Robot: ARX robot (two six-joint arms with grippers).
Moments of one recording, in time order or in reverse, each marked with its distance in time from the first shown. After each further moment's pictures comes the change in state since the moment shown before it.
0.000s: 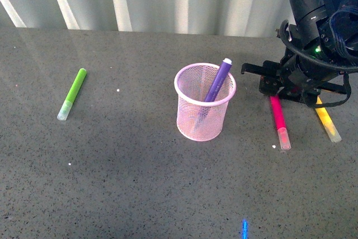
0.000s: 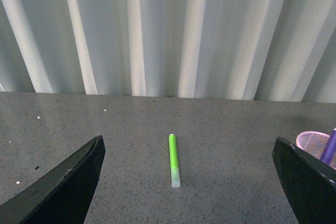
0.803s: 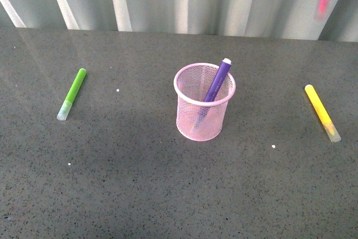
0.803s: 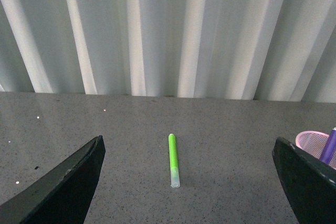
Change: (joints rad) left arm 0.000 0.000 0.000 0.000 0.000 0.000; right arm -0.027 -0.428 -0.137 0.514 0.087 -0.129
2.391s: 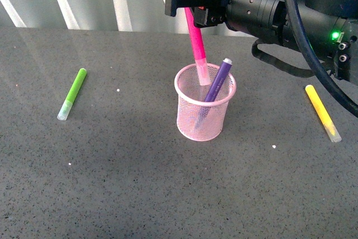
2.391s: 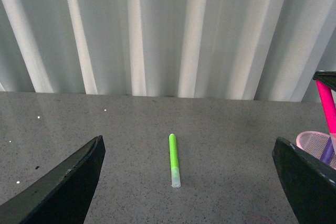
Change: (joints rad) left arm 0.000 0.000 0.000 0.000 0.000 0.000; right arm 0.253 0.145 -0.286 0.559 -0.415 -0.080
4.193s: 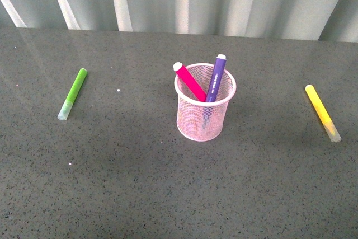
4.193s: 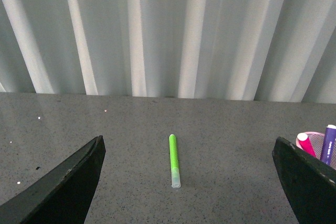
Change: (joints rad) left arm 0.000 -0.001 0.000 0.000 0.000 0.000; right arm -0.433 -1.637 -0.792 -0.752 0.268 -0.182
